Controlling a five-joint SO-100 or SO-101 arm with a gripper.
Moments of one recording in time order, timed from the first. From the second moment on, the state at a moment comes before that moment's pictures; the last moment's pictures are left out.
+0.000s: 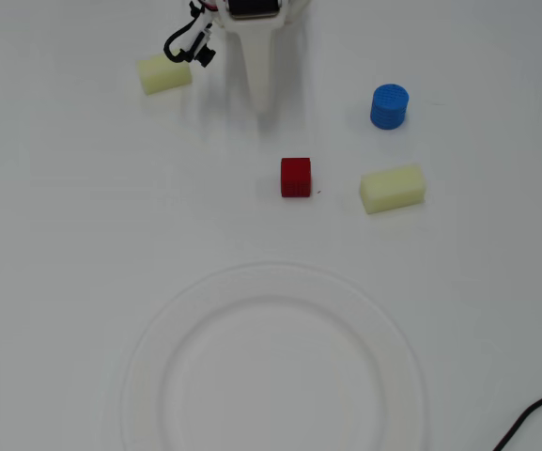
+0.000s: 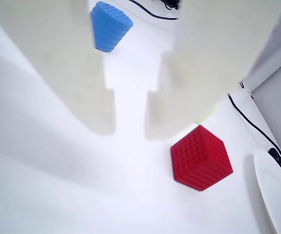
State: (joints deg) arm 0.2 197.0 186.2 64.6 1.7
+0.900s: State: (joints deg) arm 1.1 197.0 185.9 61.6 4.0
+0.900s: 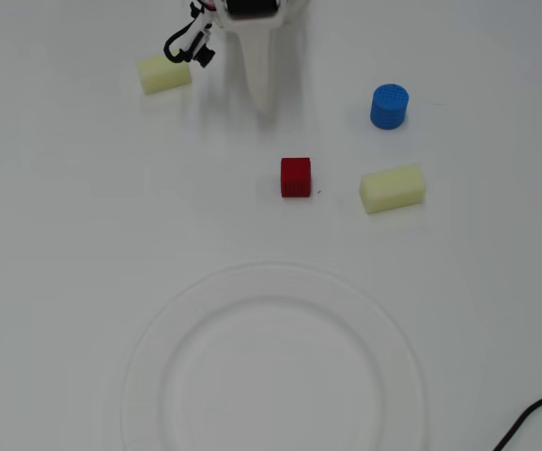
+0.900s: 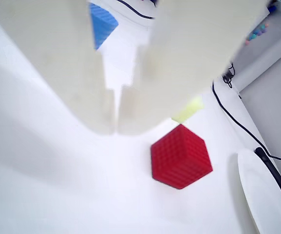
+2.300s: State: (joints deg) arm -5.4 113.8 136.2 44.3 5.8
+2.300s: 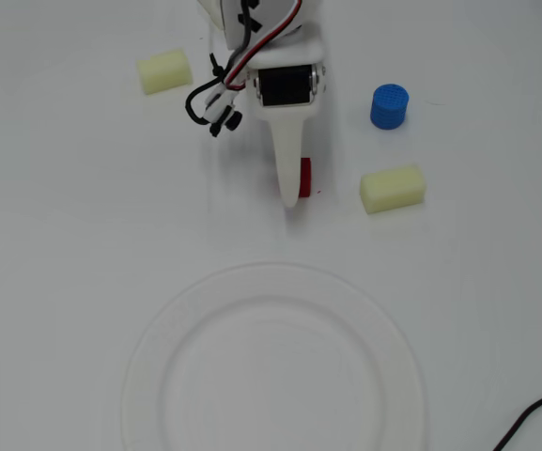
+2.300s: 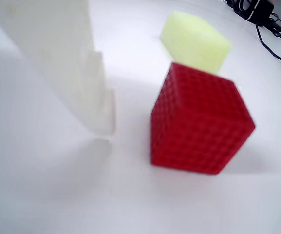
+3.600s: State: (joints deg) arm 2.5 144.9 149.8 9.0 3.1
